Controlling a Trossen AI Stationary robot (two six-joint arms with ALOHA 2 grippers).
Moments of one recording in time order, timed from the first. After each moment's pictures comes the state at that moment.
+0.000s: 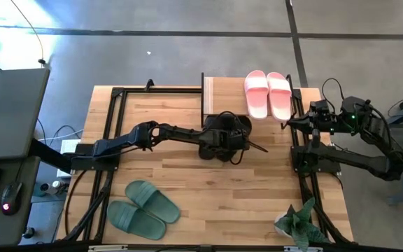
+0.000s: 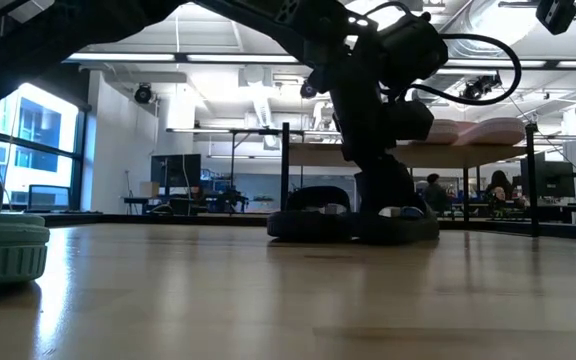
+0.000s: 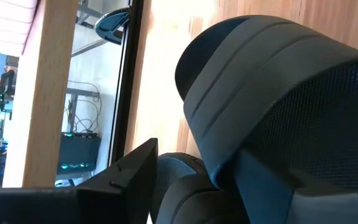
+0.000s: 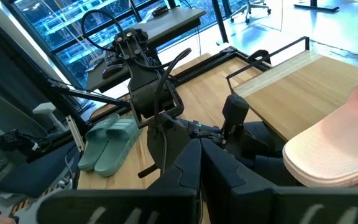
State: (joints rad) left arm 0.12 2.49 2.10 -0.60 -0.85 0.31; right arm -0.44 0.36 0.93 -0.85 -0.27 0.31
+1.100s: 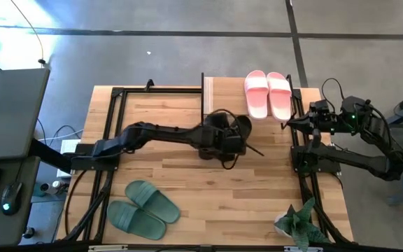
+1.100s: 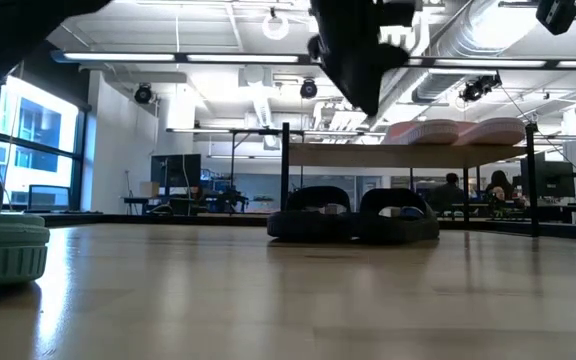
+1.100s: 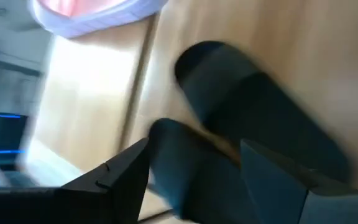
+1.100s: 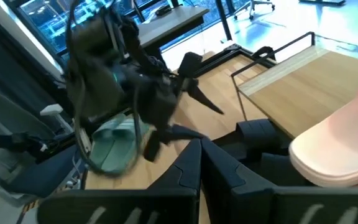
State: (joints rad) left arm 0.03 2.33 2.32 -1.12 -0.70 -0.04; right arm -0.44 0.36 0.93 -0.85 -0.29 0.34
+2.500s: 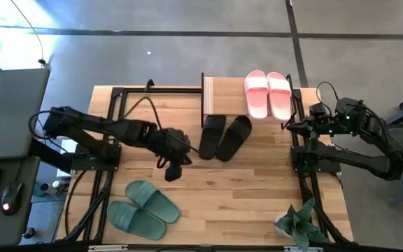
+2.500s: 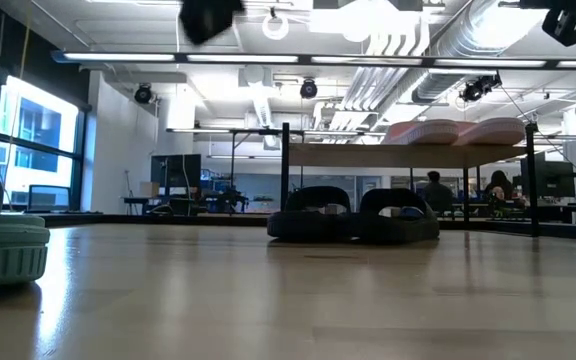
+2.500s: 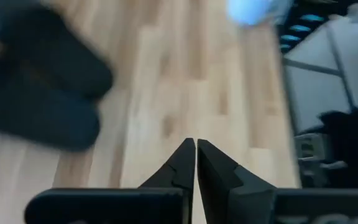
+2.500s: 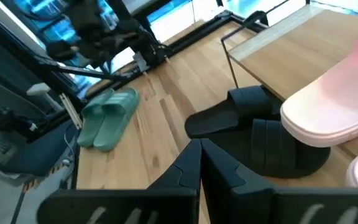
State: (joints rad) left arm -0.03 1.43 1.24 -0.61 0.07 -0.32; right arm -0.44 0.38 0.93 -0.97 -0.29 0.33
